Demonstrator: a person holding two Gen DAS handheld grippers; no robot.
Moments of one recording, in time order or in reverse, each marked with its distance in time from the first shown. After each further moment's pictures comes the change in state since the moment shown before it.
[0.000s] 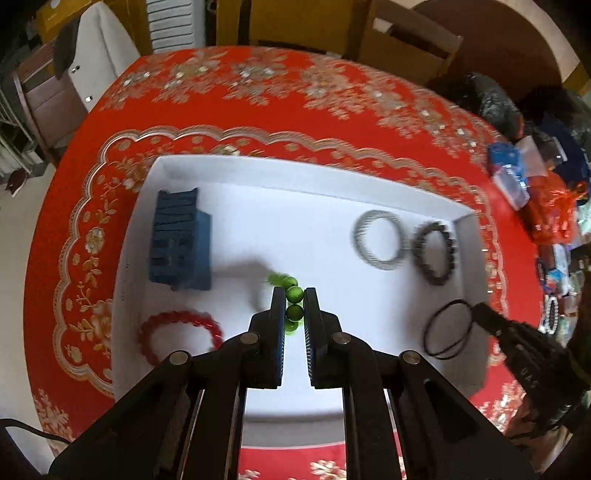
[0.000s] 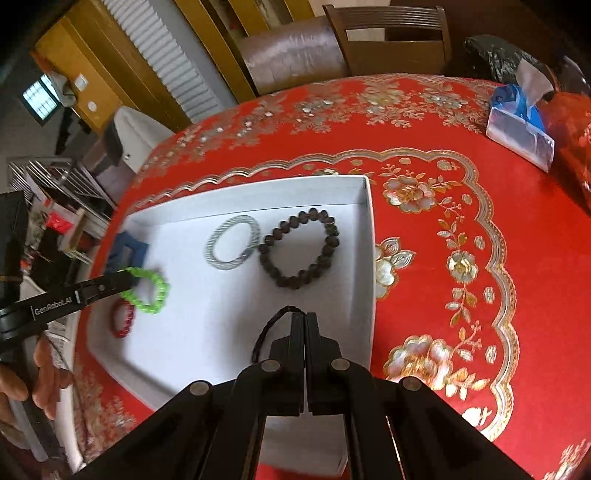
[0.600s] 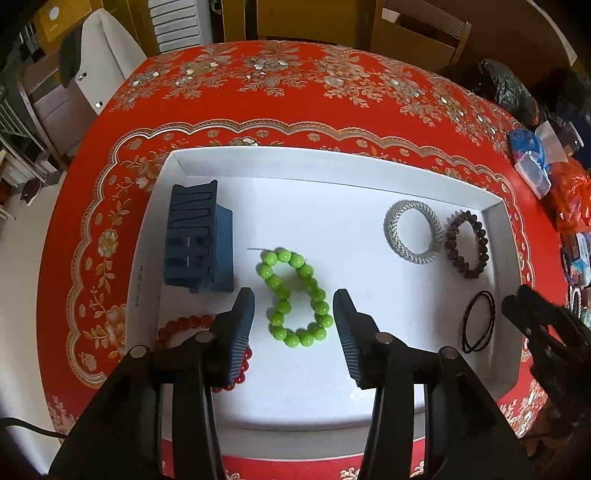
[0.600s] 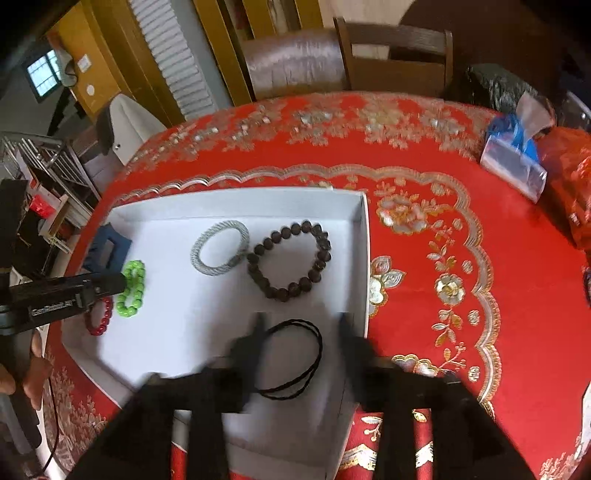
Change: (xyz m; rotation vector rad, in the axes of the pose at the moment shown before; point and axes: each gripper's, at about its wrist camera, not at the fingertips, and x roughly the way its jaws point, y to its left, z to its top) left arm 0.010 0.003 -0.004 0.036 0.003 0.083; right arm -0.007 0.012 -0.003 -0.079 -0.069 -0.092
